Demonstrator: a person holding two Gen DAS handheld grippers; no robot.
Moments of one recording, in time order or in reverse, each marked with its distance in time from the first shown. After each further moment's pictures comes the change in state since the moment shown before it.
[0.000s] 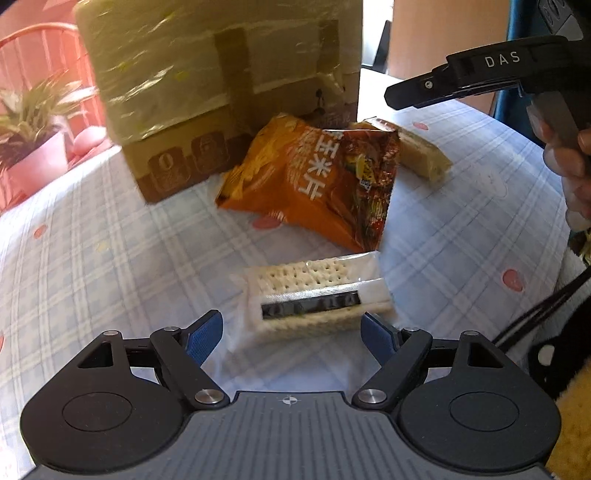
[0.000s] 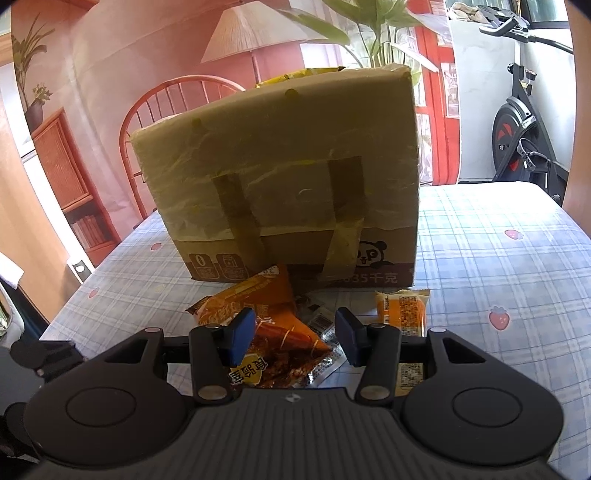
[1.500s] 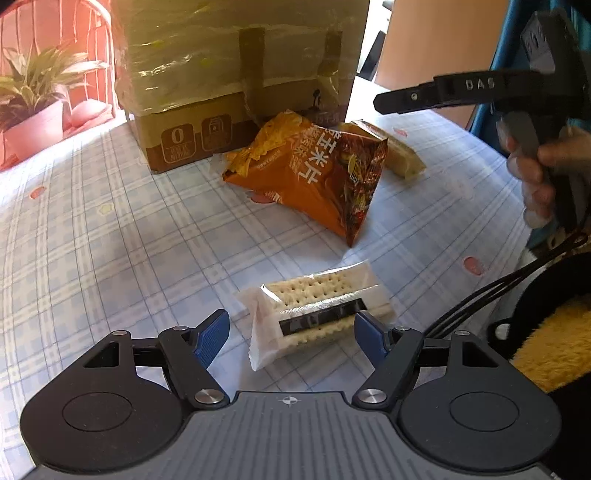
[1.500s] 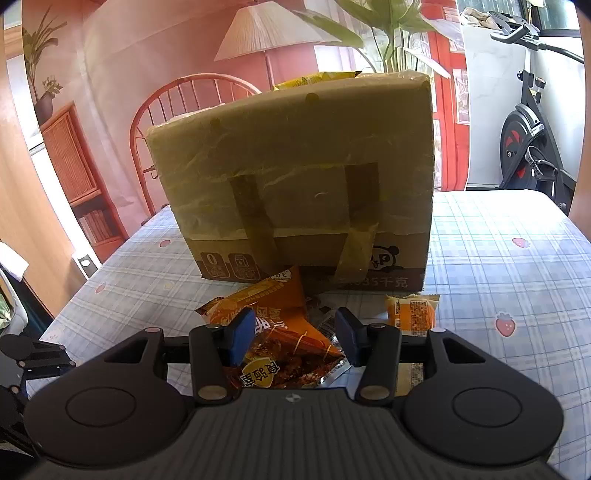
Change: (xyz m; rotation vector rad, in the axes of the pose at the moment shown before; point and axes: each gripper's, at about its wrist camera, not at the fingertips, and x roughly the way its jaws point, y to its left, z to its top) left arm -0.032 0.022 -0.030 -0.076 0.000 -0.107; right arm -0.003 0.011 0.002 -0.034 0.001 0.021
